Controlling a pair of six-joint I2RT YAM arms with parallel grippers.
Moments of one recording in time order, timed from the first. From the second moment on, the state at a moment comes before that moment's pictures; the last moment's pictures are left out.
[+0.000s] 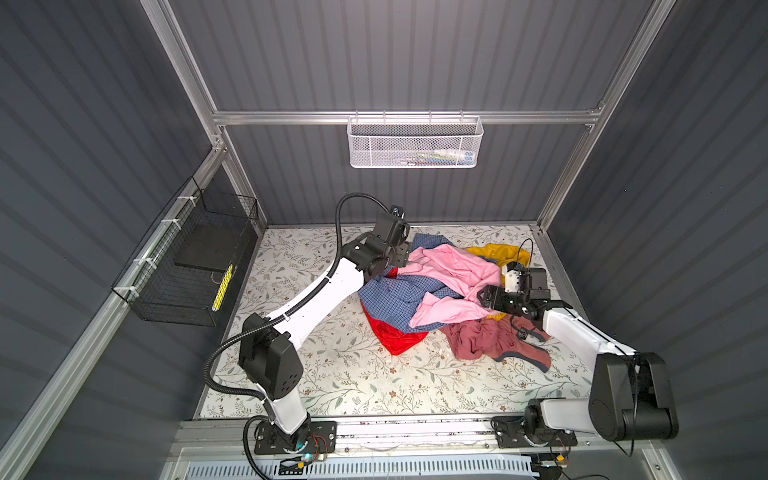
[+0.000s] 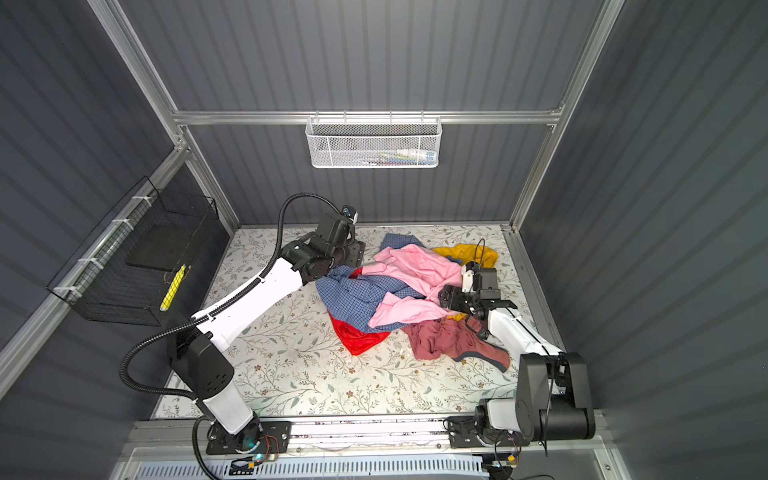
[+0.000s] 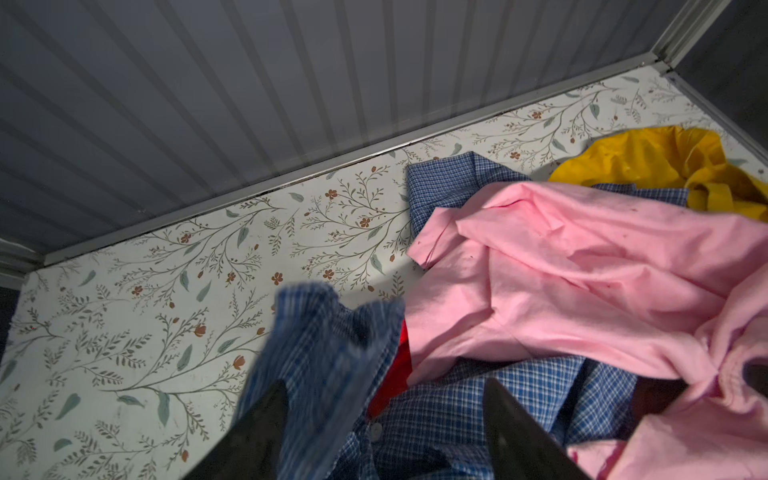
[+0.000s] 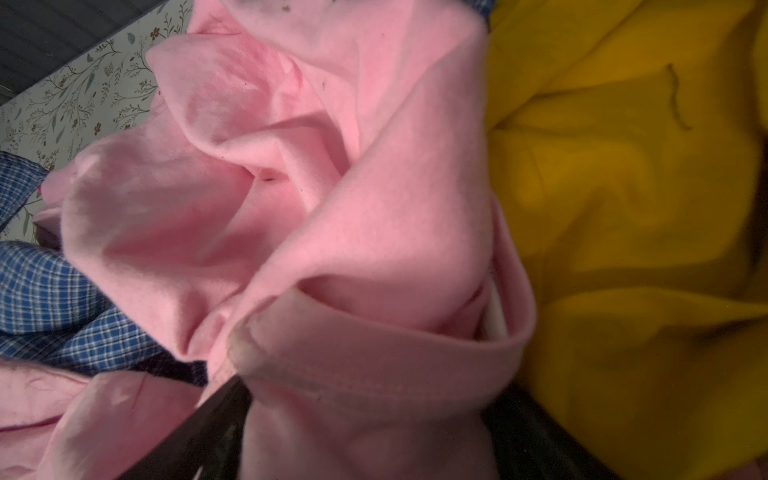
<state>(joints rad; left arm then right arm) -0.70 1.73 1.70 -0.65 -0.30 -0.12 0.03 1.35 0.72 -0.22 -0.26 0.26</state>
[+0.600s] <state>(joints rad) -0.76 1.83 1.82 -0.84 0.05 -0.06 0.03 1.37 0.74 -0.23 -0.27 0.26</state>
